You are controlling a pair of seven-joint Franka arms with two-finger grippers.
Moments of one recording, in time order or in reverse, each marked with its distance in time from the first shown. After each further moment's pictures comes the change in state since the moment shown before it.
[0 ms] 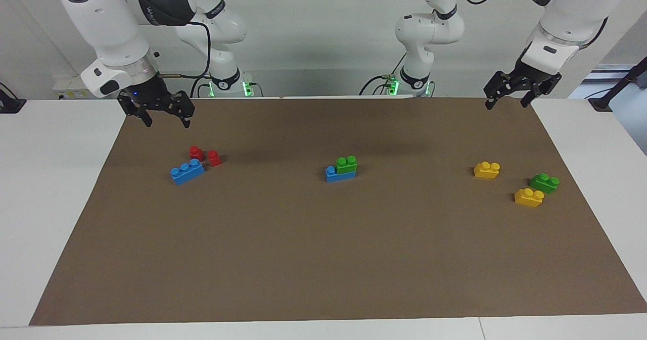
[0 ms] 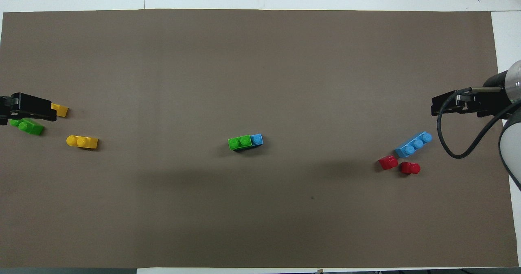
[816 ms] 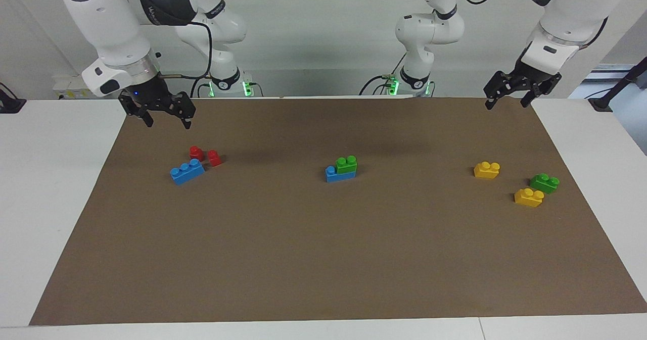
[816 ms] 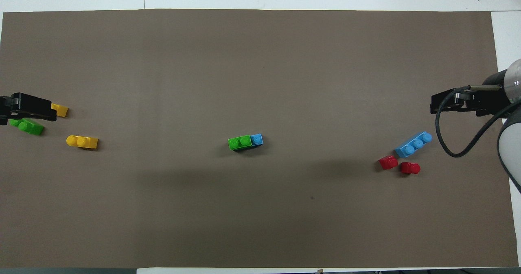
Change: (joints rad) left arm 0.000 0.000 0.000 0.000 0.000 0.000 0.000; right arm 0.006 0.000 0.005 -0.003 0.018 0.030 0.158
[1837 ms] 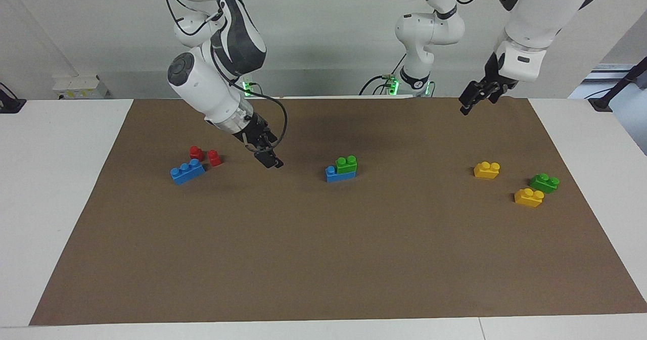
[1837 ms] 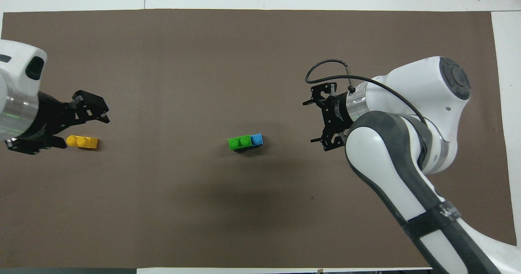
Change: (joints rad) left arm -0.159 -0.054 -0.033 -0.129 -0.011 0.050 -0.729; right arm 0.284 0.169 0.017 -0.234 0.544 0.450 1.194
